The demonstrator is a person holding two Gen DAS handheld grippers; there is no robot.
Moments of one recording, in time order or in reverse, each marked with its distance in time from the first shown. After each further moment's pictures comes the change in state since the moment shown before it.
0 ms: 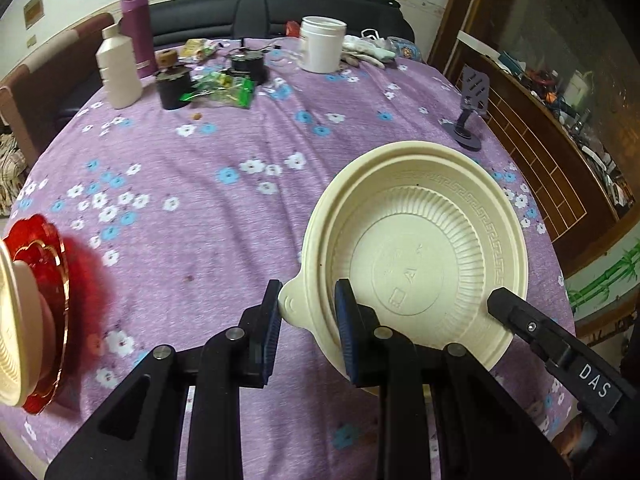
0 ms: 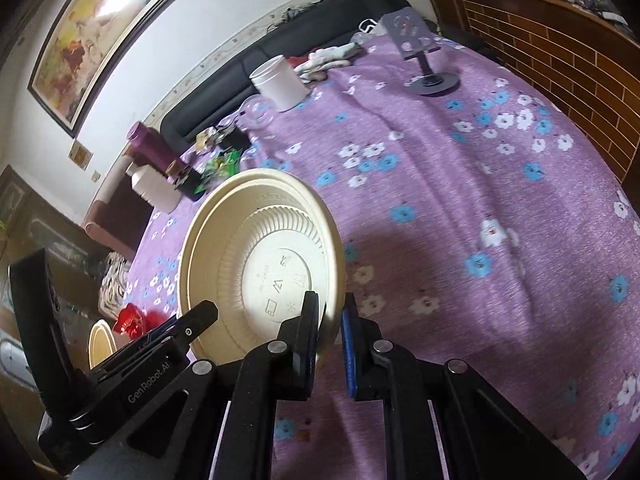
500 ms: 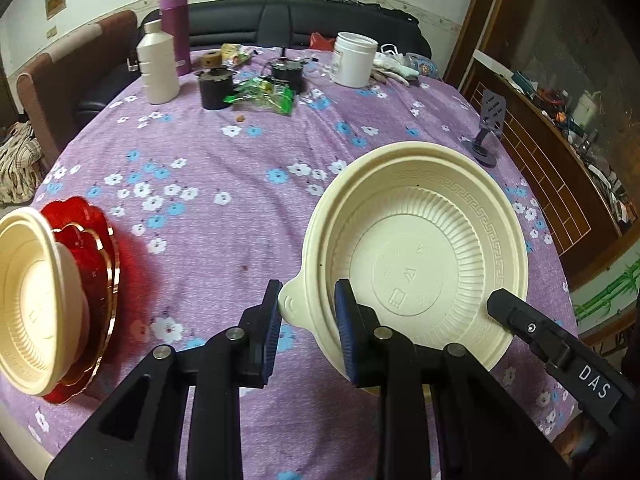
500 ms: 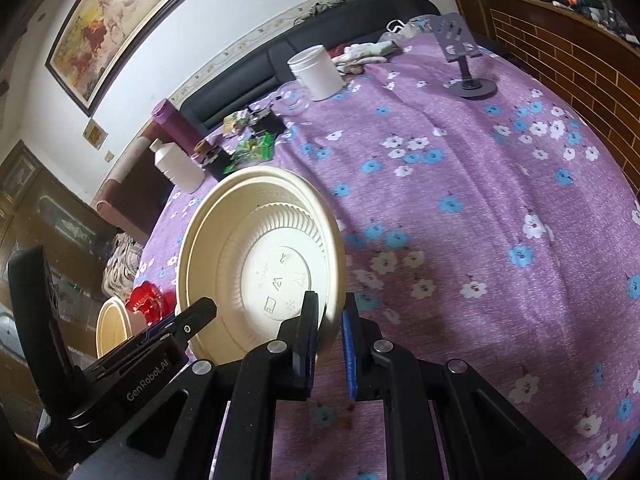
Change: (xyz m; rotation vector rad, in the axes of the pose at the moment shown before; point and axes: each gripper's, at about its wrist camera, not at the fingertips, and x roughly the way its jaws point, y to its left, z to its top) left arm -0.024 0.038 -0.013 -0.051 -0.044 0.027; right arm -0.001 0.041 -0.015 -0.075 0.009 0.030
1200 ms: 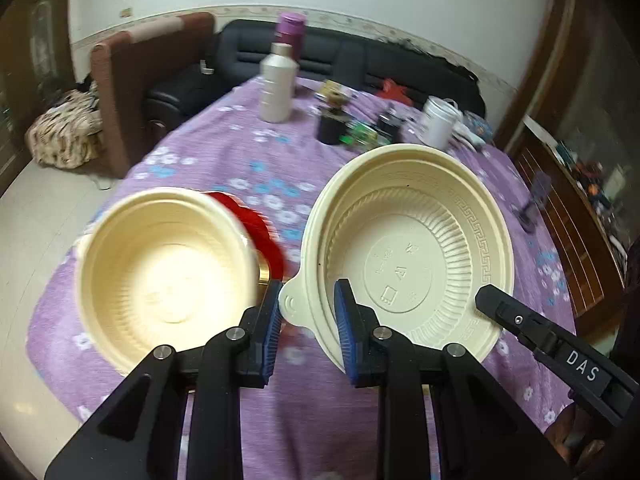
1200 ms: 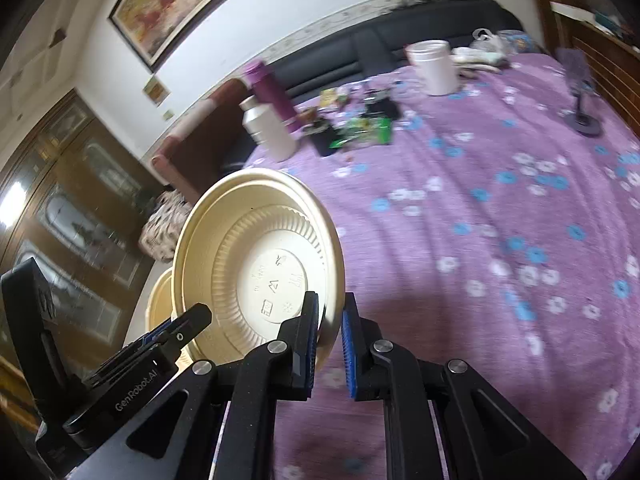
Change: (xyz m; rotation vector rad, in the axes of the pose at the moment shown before) left arm -0.070 0.113 -0.017 -0.205 -0.130 0.108; right arm 0.022 0.121 -0.011 -0.193 0.044 0.170
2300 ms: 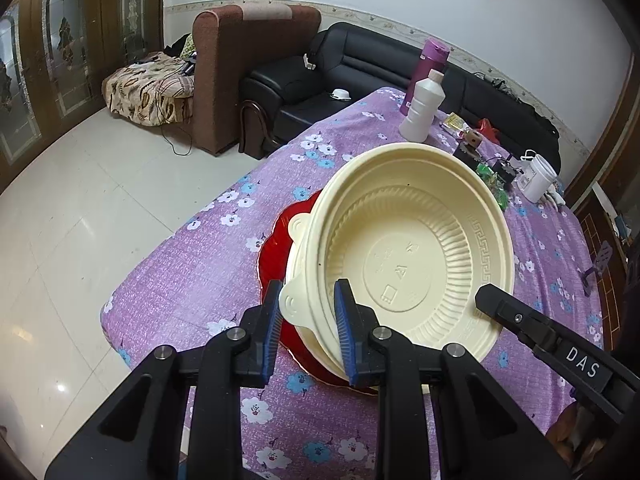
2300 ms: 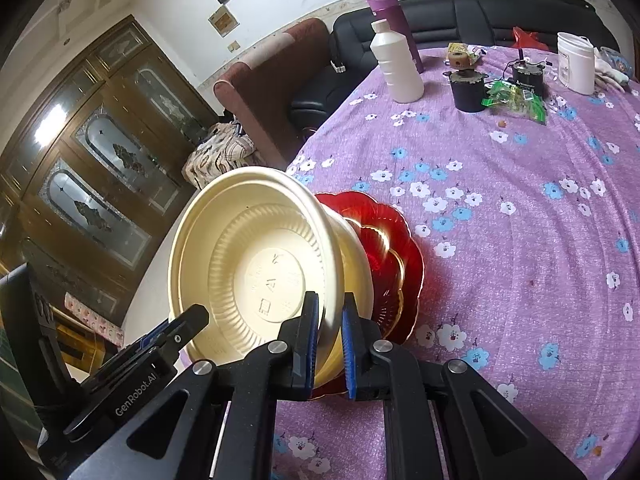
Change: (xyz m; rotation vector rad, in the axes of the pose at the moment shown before) left arm -0.013 0.137 -0.016 -0.228 -0.021 0.188; right arm 0.092 0.134 -0.023 -0.205 0.171 0.135
